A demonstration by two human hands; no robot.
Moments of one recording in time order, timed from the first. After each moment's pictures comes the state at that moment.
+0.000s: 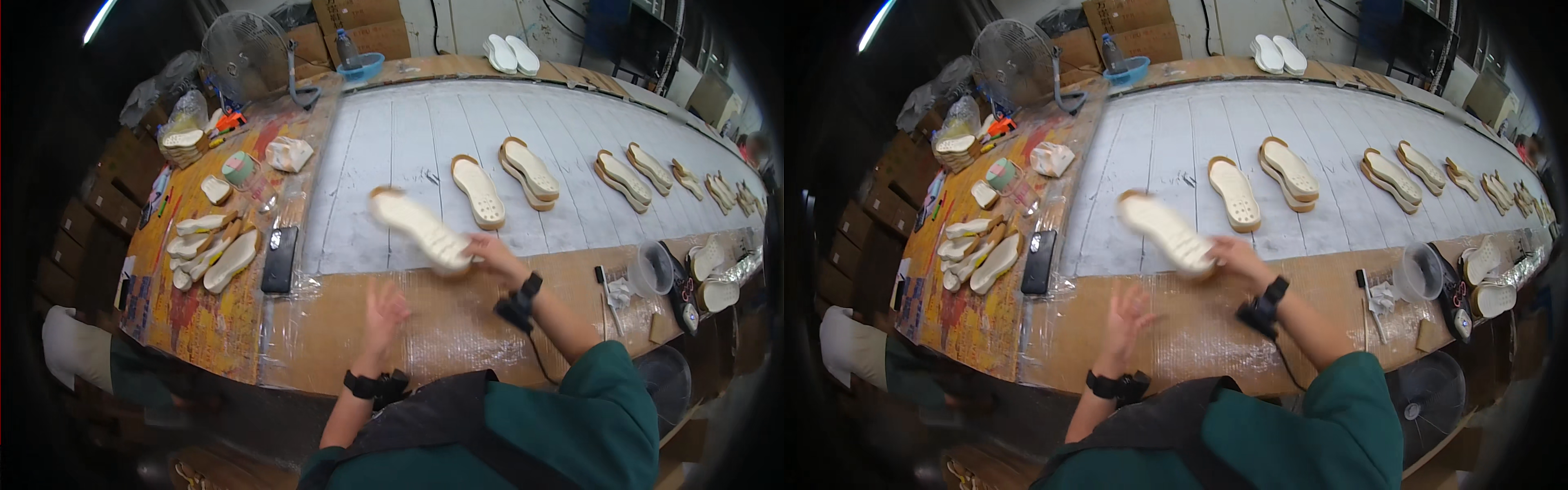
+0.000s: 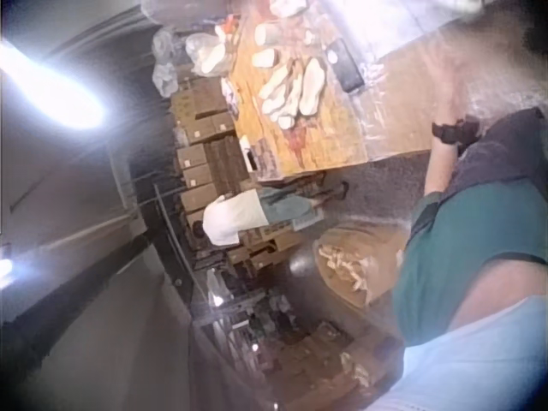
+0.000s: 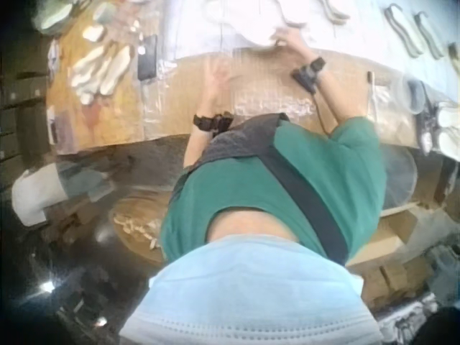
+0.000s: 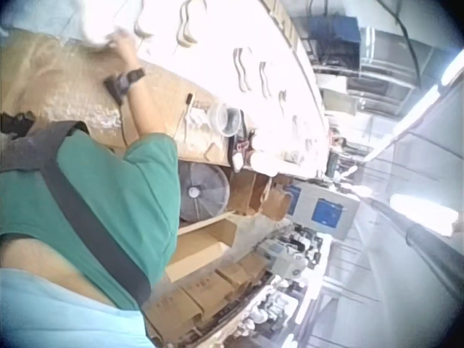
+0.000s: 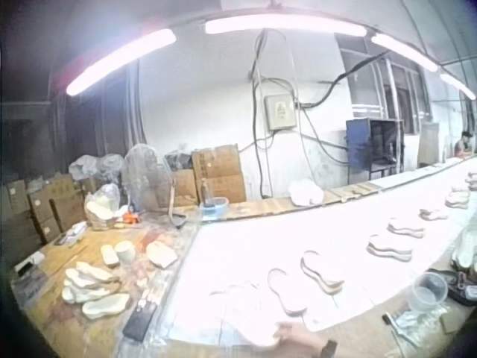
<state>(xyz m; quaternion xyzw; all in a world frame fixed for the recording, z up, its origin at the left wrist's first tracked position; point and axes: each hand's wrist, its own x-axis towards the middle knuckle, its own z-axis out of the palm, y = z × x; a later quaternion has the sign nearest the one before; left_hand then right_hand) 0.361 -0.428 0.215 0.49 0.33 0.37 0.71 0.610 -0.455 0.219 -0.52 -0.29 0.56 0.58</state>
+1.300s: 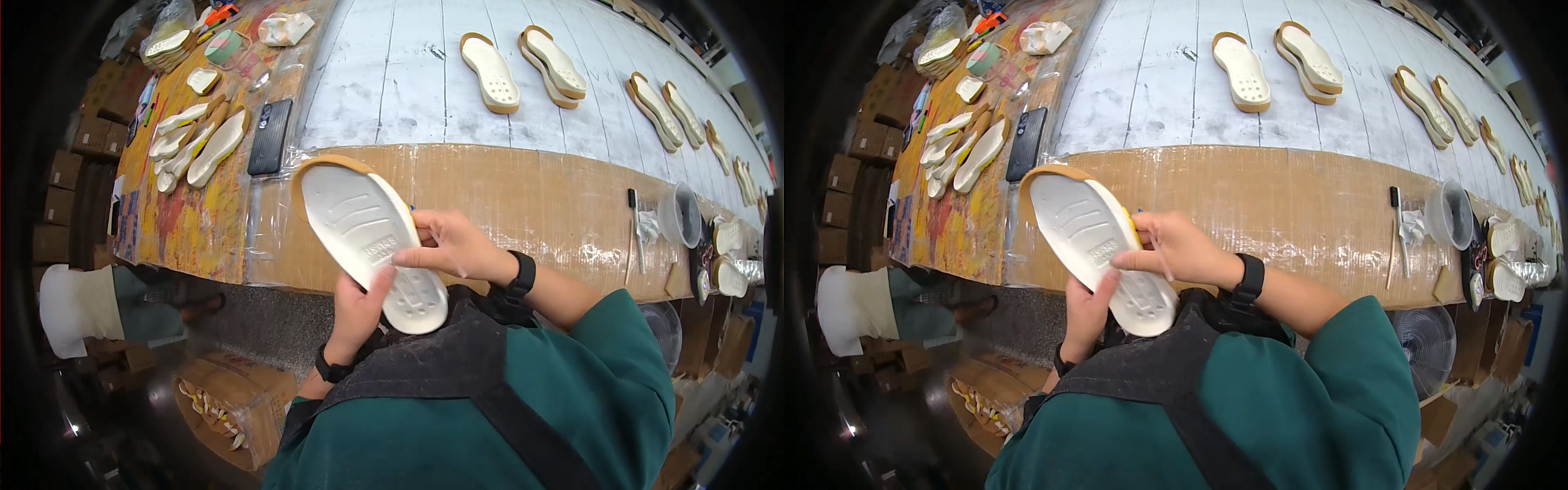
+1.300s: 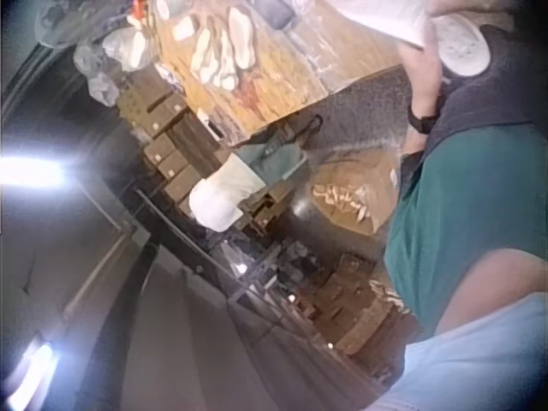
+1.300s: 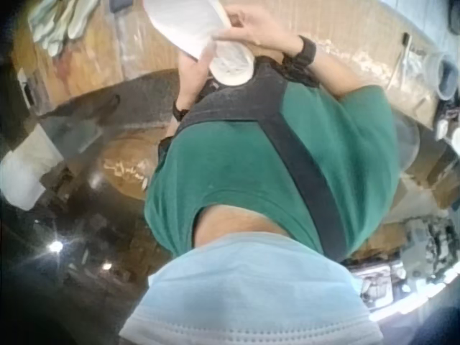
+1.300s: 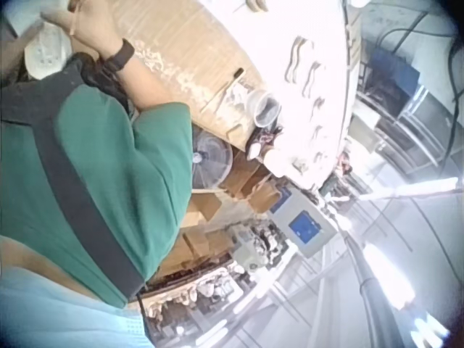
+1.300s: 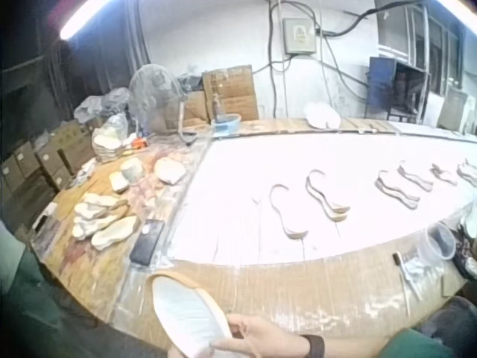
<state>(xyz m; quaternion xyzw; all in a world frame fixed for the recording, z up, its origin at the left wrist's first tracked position) 0.288 -0.520 0.268 0.56 0.40 0.35 0.63 0.471 -0.524 0.272 -0.33 -0.44 0.67 0.50</state>
